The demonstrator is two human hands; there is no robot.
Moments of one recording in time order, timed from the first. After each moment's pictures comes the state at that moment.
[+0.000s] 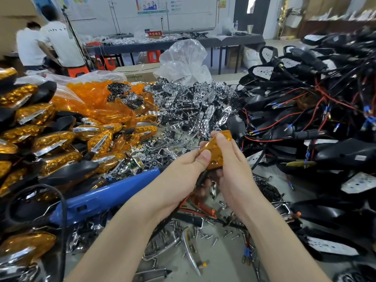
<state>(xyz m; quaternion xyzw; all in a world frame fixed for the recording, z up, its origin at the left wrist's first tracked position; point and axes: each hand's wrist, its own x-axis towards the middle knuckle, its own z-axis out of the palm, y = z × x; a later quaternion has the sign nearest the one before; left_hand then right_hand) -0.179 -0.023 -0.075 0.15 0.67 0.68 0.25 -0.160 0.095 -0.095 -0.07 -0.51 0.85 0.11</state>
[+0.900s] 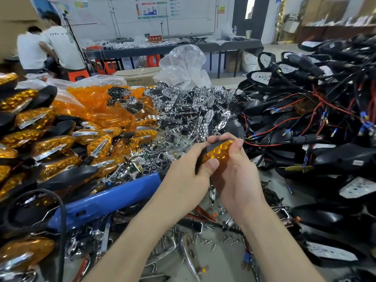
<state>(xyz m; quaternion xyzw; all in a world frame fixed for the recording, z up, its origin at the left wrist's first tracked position) -0.178 -0.021 -0.077 0.27 0.83 0.49 0.01 -0.159 0.101 -0.096 0.03 -0.38 0.92 0.12</state>
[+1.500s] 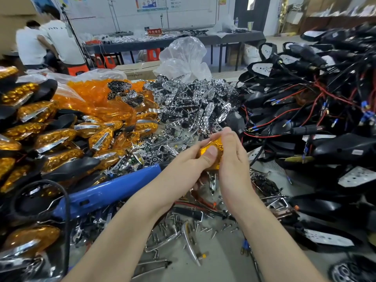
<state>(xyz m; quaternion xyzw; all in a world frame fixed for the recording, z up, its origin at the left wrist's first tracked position) -0.182 -0.025 -0.072 0.24 0.73 0.61 0.19 -0.165 0.090 -0.108 -0.03 -0.59 0.76 0.25</state>
